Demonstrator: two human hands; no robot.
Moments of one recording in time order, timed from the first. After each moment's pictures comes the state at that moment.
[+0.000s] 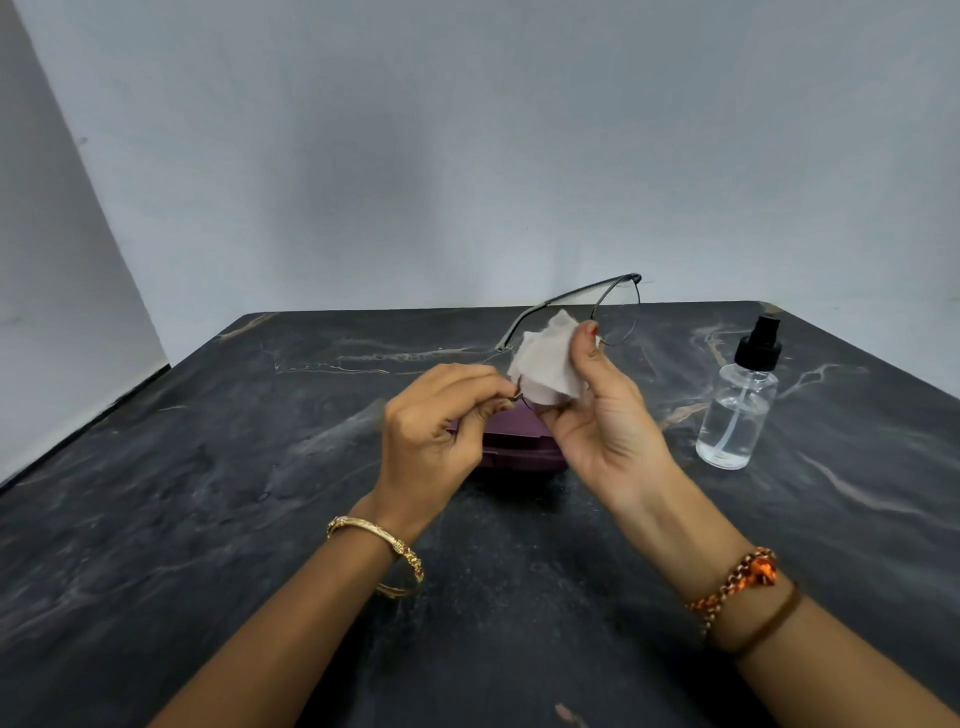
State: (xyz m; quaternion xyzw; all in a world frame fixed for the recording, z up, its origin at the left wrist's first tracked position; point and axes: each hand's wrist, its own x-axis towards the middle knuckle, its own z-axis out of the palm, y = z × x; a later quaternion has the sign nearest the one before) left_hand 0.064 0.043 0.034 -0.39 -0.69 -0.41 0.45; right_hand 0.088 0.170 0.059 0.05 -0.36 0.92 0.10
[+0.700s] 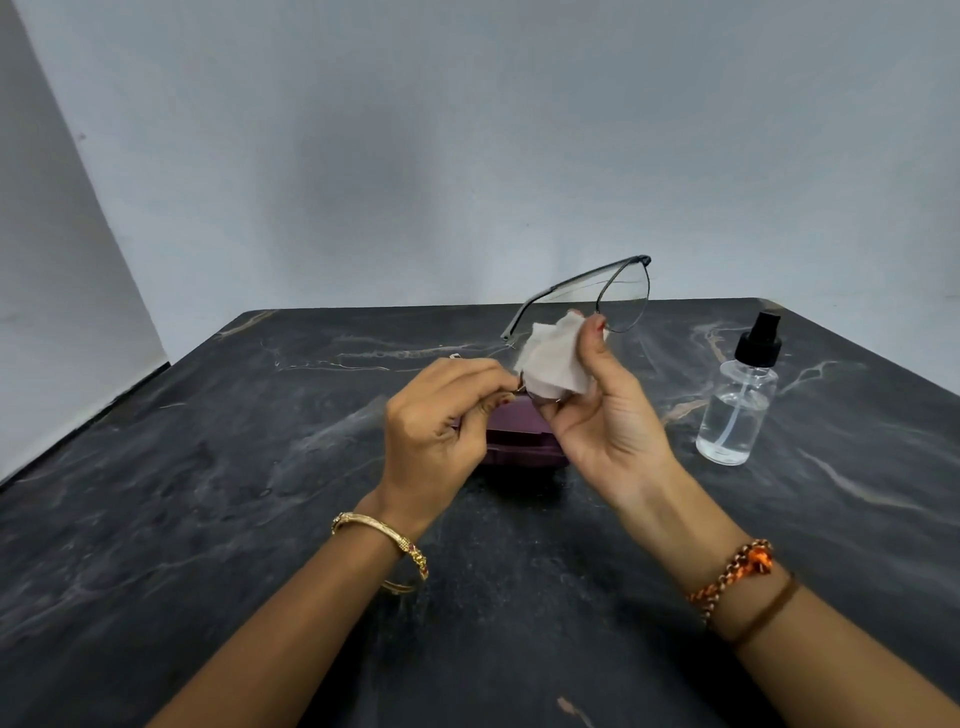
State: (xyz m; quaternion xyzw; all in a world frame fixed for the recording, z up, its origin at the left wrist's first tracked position) left_hand 0.068 0.044 0.037 -0.38 -0.68 -0.41 0.47; right_hand 0.090 0.170 0.059 0.07 -0.33 0.94 0.09
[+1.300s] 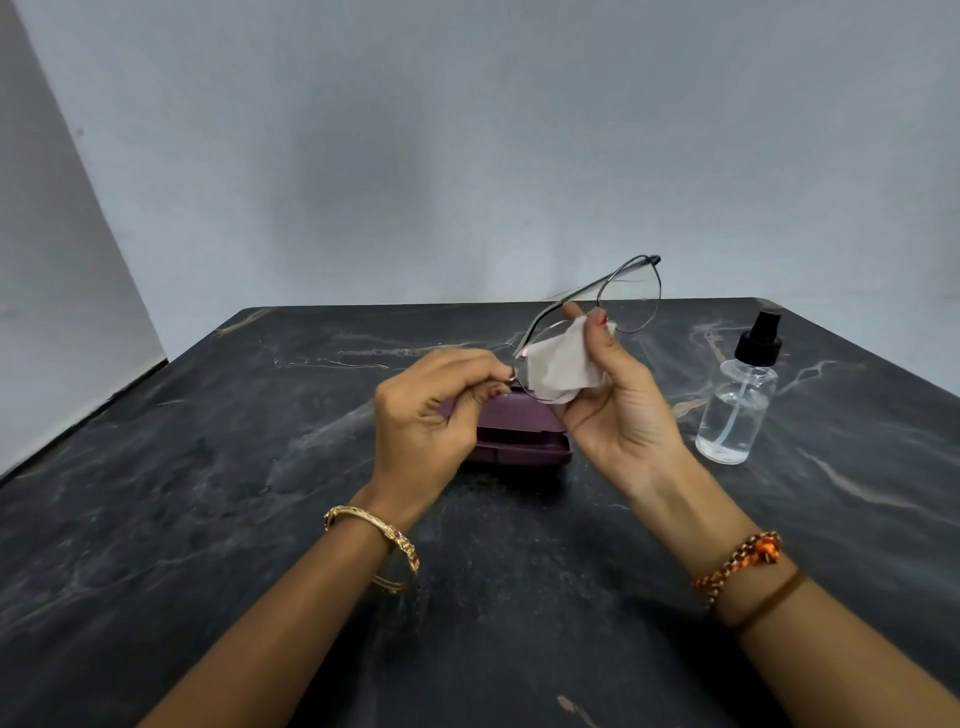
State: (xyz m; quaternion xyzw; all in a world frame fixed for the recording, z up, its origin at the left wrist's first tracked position) left_hand 0.067 0.041 0.042 -0.38 -0.67 -0.48 0.43; right_hand 0.088 0.182 0.059 0.08 -0.38 0.92 0.09
